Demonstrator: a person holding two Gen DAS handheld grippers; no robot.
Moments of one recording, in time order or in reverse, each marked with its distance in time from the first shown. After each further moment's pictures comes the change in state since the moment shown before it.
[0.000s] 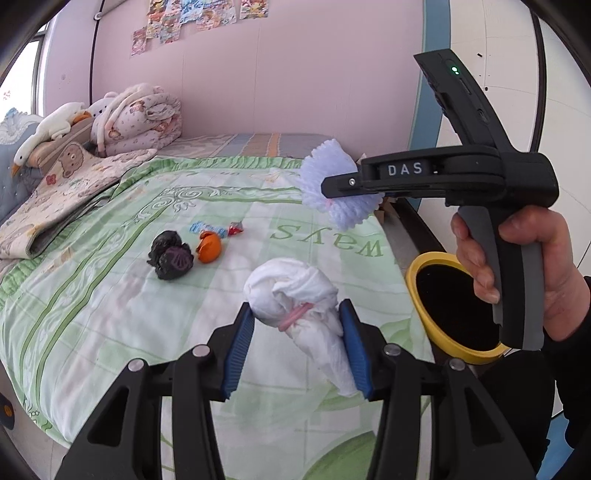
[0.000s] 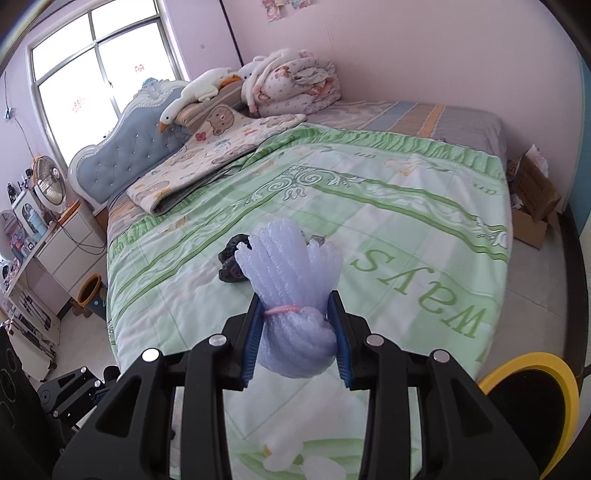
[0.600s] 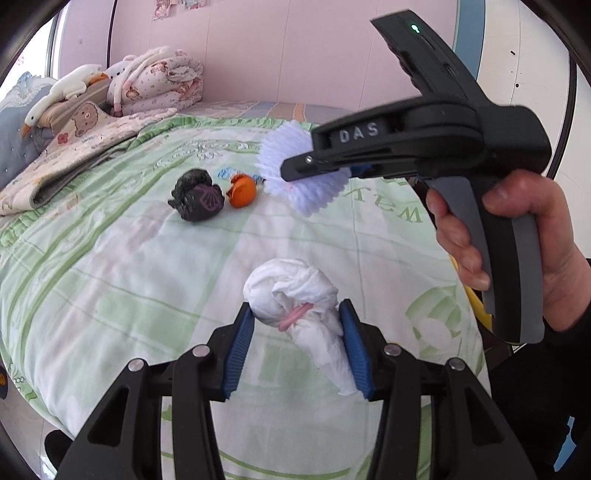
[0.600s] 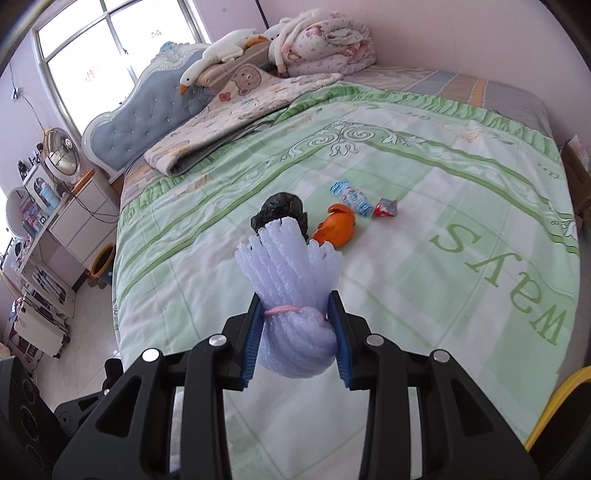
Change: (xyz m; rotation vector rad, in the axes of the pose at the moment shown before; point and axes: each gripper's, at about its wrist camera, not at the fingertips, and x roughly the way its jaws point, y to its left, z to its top) left arm 0.031 0.051 -0.040 -0.085 0.093 0.036; right arm 0.105 0.055 -0.009 -0.043 0.135 0.098
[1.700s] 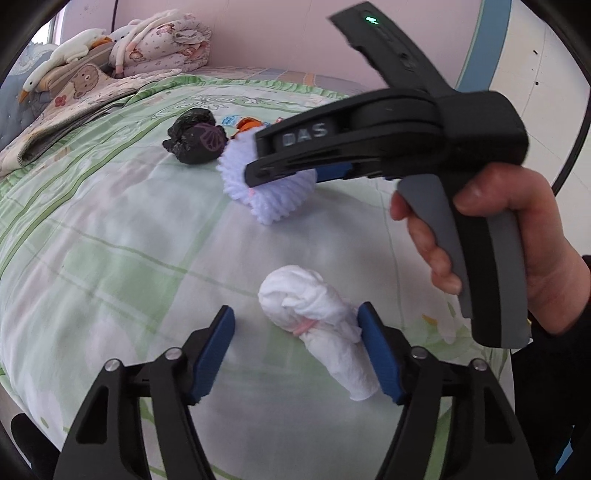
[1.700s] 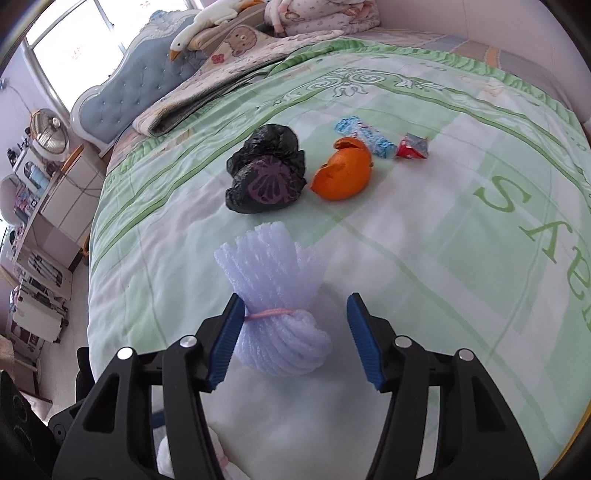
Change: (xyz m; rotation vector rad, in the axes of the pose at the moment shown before) left arm 0.053 0.018 -0.028 -0.057 0.121 -0.022; right arm 0.100 0.000 -0.017 -0.008 0.159 0.007
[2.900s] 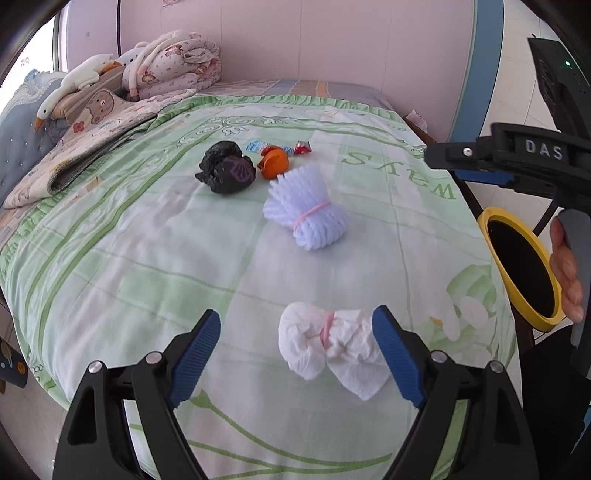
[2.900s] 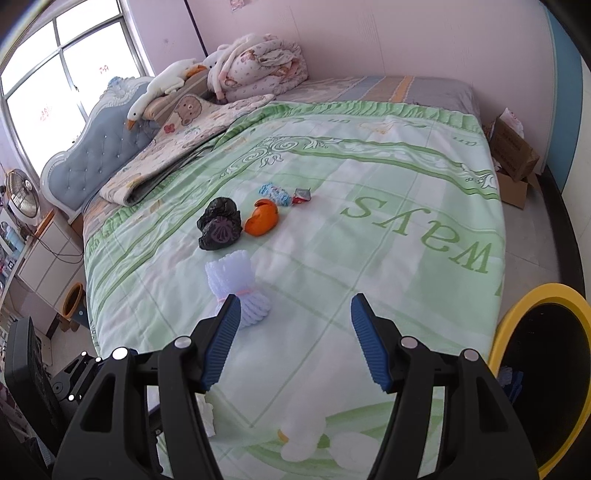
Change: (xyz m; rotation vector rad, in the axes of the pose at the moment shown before) left arm -0.038 0.000 0.009 0.044 -0.018 0.120; right arm -0.150 -0.021 -0.063 0.171 -0.234 -0.172
